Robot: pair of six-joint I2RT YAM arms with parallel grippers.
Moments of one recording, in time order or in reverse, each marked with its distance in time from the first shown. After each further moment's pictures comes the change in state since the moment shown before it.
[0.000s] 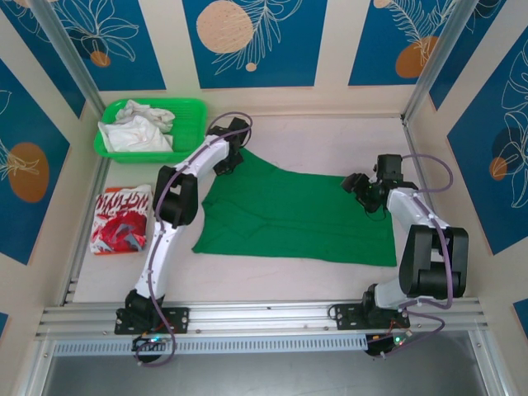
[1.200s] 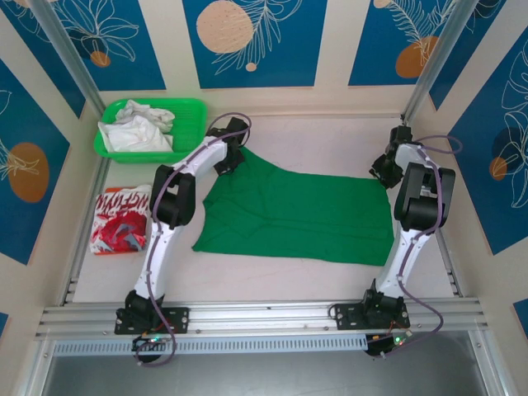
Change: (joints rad) left arm 0.004 -0.051 -0.094 0.113 0.075 0.027; right arm -0.135 0.658 0.671 -0.282 0.267 0.034
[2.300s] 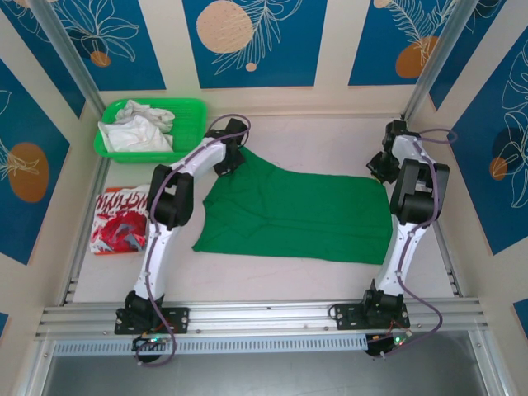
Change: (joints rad) left arm 0.000 -0.046 -0.075 0.050 0.039 0.014; right arm 0.026 0.071 0.151 -0.182 0.047 -0.004
